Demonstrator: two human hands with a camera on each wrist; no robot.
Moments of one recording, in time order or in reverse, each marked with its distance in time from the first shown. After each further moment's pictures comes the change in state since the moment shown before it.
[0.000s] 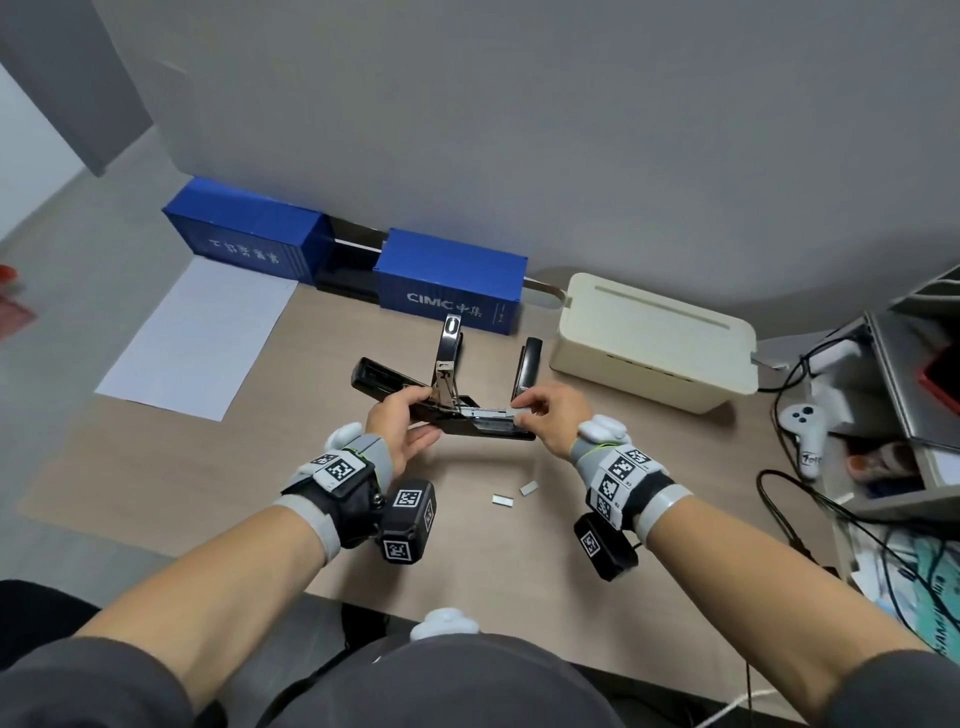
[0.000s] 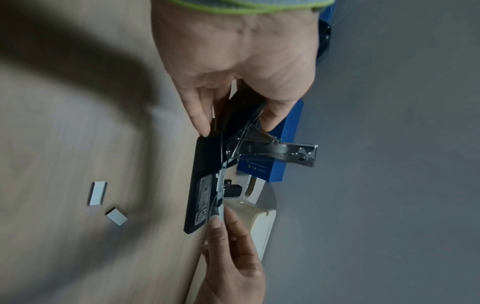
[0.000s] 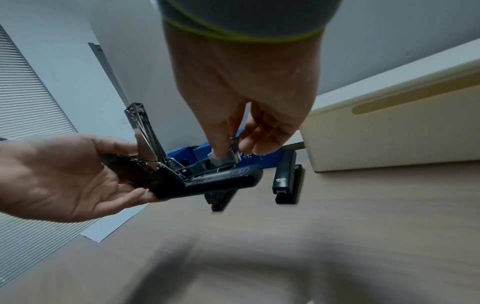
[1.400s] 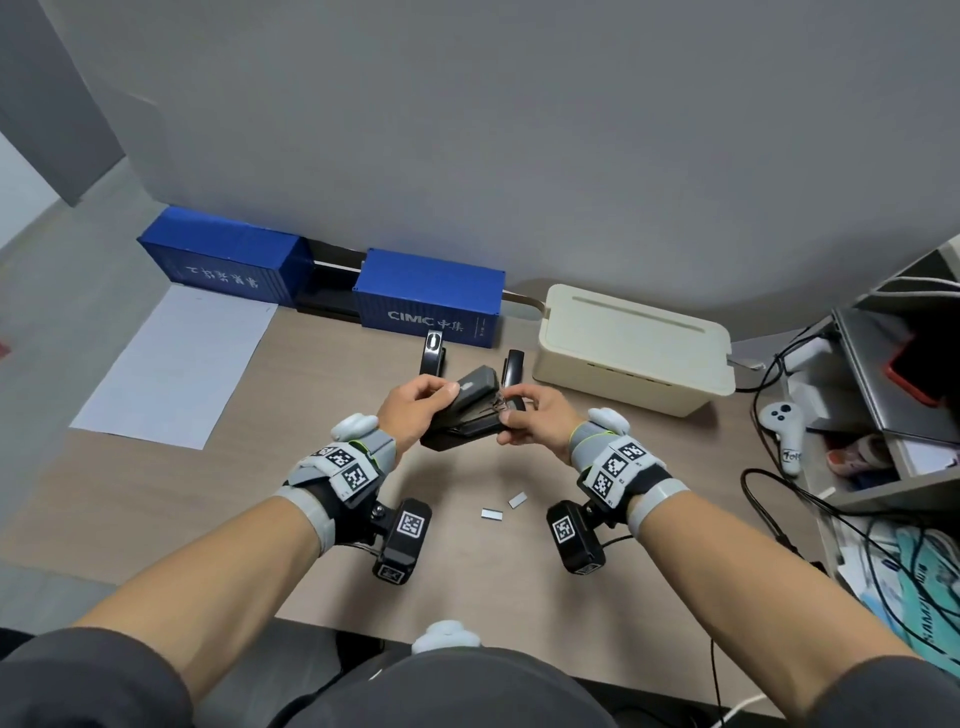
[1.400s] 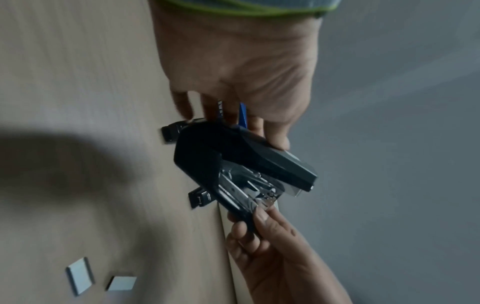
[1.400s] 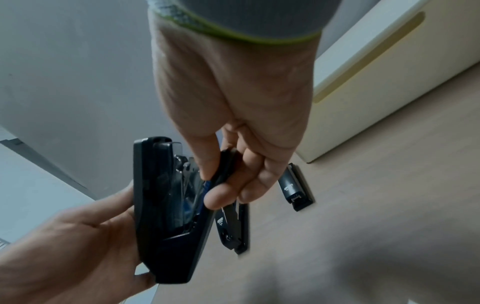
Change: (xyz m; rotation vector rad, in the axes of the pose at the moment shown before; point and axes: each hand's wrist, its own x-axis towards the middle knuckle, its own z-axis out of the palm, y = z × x) left_hand -0.010 0.017 0.033 0.608 -0.241 0.449; right_hand 0.000 -0.014 -0.018 0.737 -0.219 0.243
